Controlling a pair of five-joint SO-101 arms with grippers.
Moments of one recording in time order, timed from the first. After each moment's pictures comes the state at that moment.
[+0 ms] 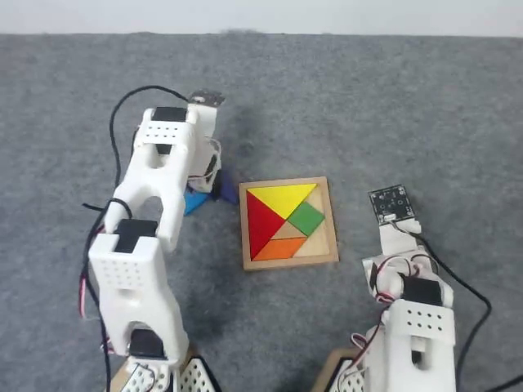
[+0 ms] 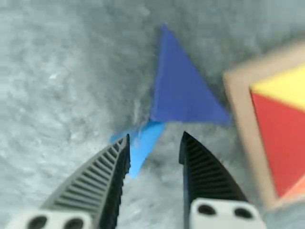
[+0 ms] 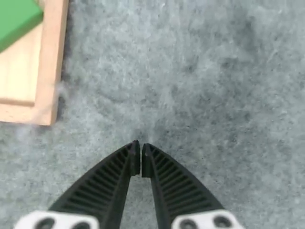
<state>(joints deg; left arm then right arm) -2.5 29.8 -6.5 83.6 -10.9 5.5 -63.2 83.4 51.4 21.3</state>
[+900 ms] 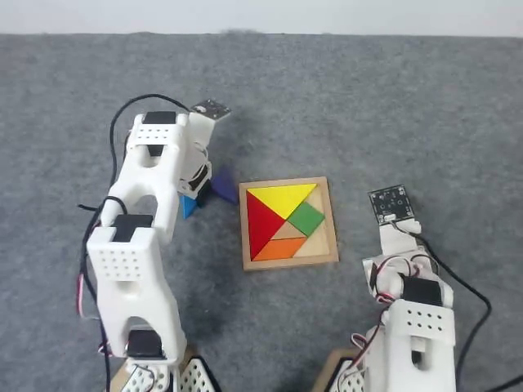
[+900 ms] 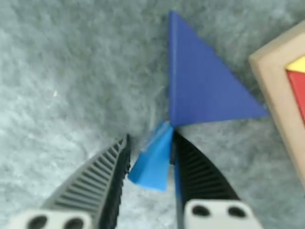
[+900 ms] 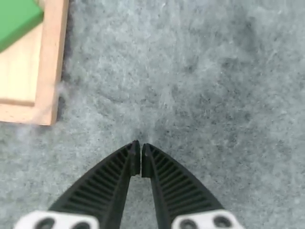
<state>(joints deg) -5.8 34.9 -7.4 81.4 -23.6 5.5 -63.2 83.4 51.4 21.3</state>
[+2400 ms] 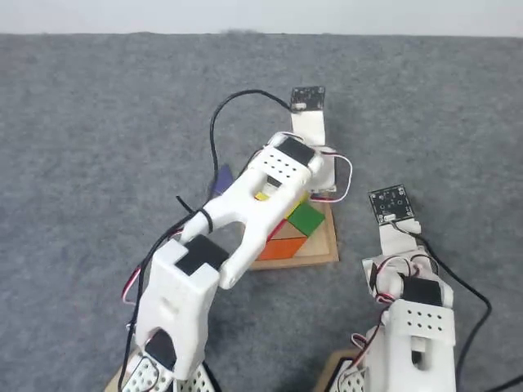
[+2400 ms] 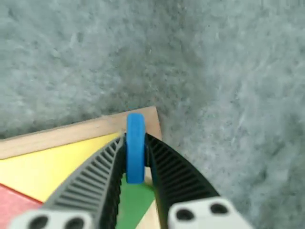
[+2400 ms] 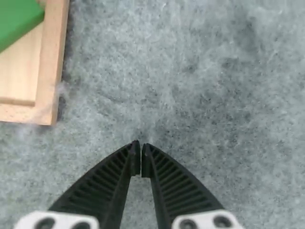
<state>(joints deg) 29.2 31.0 -8.8 60.2 38.2 5.5 -63.2 83.4 51.4 21.3</state>
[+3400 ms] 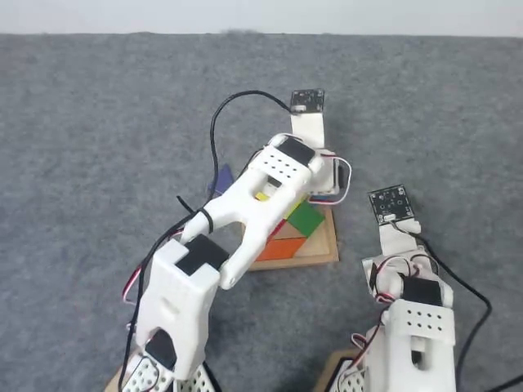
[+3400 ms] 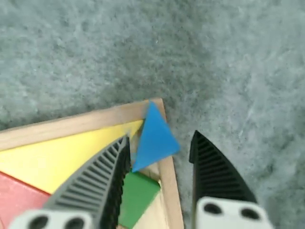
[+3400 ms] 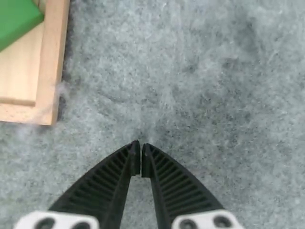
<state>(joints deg) 29.5 31.1 -8.8 62.5 38.2 5.5 -63.2 83.4 51.4 21.3</state>
